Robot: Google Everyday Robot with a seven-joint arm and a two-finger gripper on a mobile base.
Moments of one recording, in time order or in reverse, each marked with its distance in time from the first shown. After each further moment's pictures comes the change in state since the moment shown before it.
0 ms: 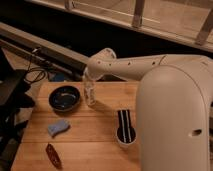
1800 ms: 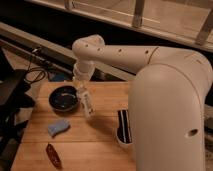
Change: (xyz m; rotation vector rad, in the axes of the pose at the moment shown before) arm 0.014 0.064 -0.039 -0.134 0.265 -0.065
